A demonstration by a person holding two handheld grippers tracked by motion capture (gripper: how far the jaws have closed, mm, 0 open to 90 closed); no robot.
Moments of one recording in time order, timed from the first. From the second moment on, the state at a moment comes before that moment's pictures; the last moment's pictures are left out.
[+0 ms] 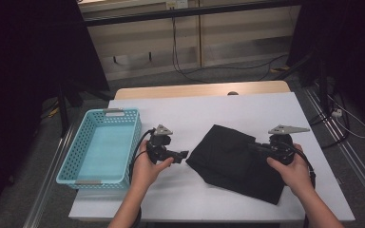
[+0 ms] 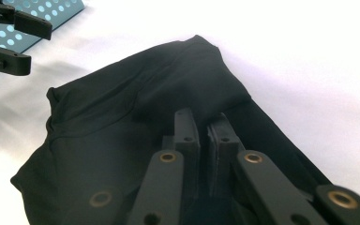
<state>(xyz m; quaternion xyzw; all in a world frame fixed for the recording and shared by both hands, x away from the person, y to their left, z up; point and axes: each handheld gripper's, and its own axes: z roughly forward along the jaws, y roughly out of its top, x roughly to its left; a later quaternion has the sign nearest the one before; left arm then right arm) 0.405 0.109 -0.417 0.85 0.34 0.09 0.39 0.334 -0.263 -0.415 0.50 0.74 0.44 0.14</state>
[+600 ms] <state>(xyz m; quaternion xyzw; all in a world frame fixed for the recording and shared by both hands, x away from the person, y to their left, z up) 0.405 0.112 -0.419 0.85 0.35 0.09 0.38 0.327 -0.269 -0.412 0.50 0.73 0.44 0.15</state>
